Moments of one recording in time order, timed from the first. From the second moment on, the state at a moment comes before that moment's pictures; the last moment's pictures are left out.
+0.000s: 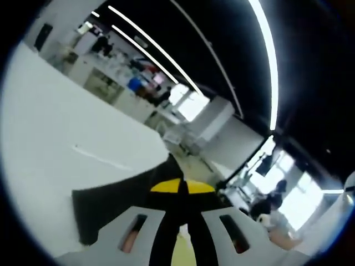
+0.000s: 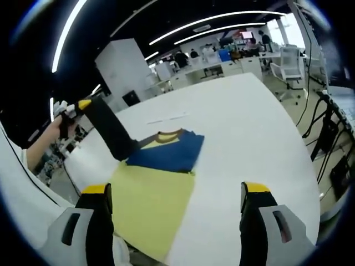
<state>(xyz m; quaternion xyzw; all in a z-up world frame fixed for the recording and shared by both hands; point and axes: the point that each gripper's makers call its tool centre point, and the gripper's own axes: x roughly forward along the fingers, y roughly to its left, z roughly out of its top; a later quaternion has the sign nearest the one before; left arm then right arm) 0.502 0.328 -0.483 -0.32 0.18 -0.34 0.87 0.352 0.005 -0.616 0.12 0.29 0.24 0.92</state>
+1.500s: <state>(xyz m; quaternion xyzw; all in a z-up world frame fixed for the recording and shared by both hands) 0.522 0.213 -0.593 -0.30 0.28 -0.31 0.86 0.337 -0.001 -0.622 0.13 0.30 0.22 0.92</state>
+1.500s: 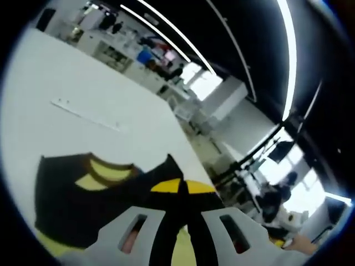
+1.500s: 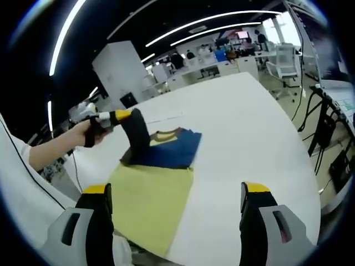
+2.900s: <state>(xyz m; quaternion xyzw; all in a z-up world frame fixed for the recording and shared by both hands) 0.519 0.149 -0.685 -0.30 0.34 -0.26 0.85 0.341 -0.011 -0.638 0.11 0.33 0.26 0.90</state>
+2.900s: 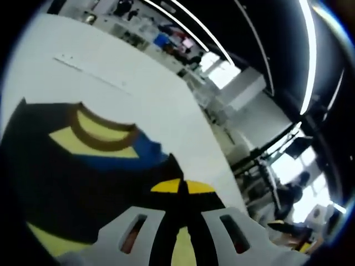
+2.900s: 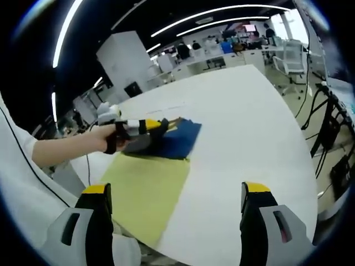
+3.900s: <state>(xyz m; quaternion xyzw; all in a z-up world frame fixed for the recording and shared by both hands) 0.506 0.122 -0.731 -0.28 0.37 -0.25 0.85 0.339 -0.014 -0.657 0.11 0.35 0.29 0.88</state>
